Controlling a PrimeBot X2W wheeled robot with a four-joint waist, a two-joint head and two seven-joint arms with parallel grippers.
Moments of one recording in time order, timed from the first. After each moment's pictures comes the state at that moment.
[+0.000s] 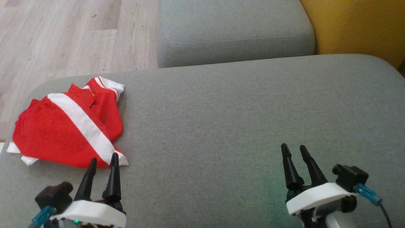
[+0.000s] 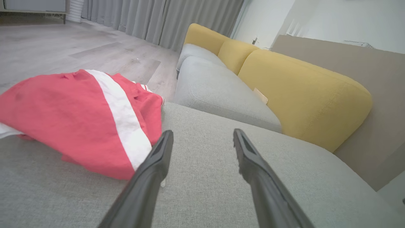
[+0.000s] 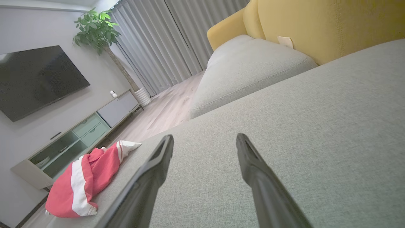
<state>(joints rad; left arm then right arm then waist) 0.14 0.09 -0.11 0.06 -0.46 -0.03 -0.15 -0.01 -0.04 0.20 0.32 0.52 0.13 -0.15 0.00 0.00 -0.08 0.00</state>
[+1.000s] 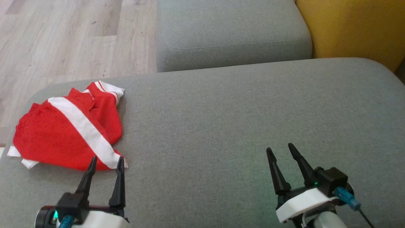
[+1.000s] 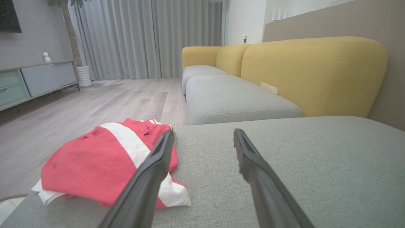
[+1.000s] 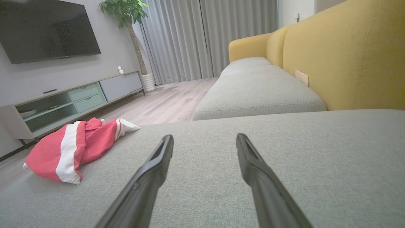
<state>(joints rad) 0.18 0.09 -0.11 0.02 -0.10 -0.01 -0.24 -0.02 -0.04 0.24 0.33 0.22 0.13 -0.23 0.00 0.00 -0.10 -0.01</state>
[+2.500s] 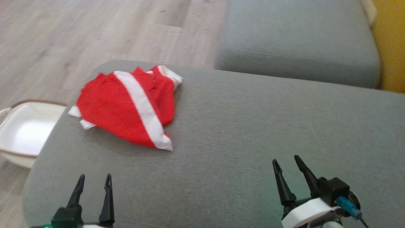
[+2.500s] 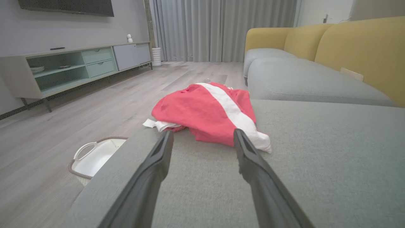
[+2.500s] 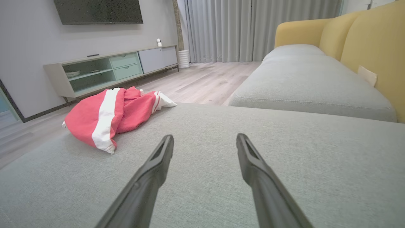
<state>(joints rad) 0.24 0.07 -0.02 0.07 0.00 -0.01 -0.25 0.02 -0.04 0.20 0.39 0.16 0.13 -0.25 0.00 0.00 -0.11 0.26</state>
